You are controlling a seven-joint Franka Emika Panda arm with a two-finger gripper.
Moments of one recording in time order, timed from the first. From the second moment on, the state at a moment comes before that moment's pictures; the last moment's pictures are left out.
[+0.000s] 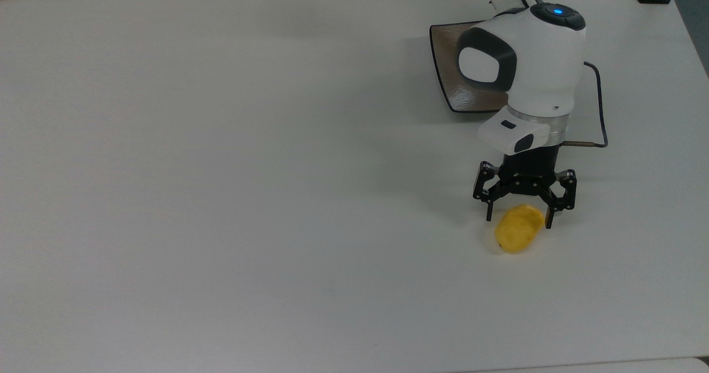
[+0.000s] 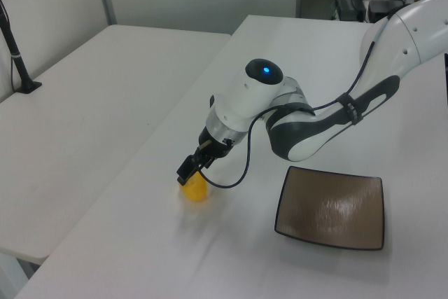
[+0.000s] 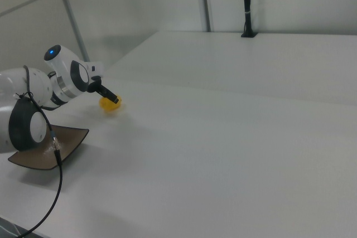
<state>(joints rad) 0.53 0.88 0.02 -1.15 -0.39 2.54 0.97</state>
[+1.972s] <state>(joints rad) 0.48 0.61 -0.01 -1.24 -0.34 2.41 0.93</state>
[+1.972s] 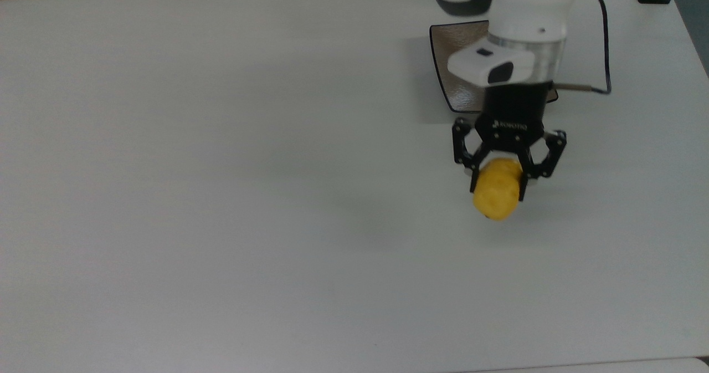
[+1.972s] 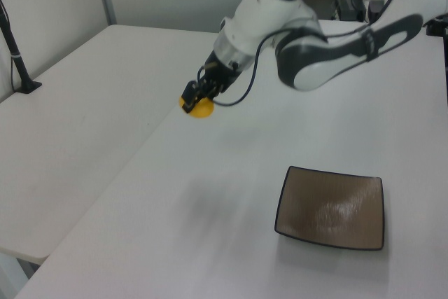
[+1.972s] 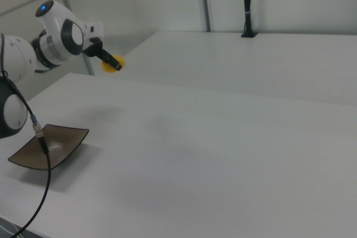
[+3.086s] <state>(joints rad) 0.40 -0.01 0.03 -1.79 0.18 1.76 0.18</state>
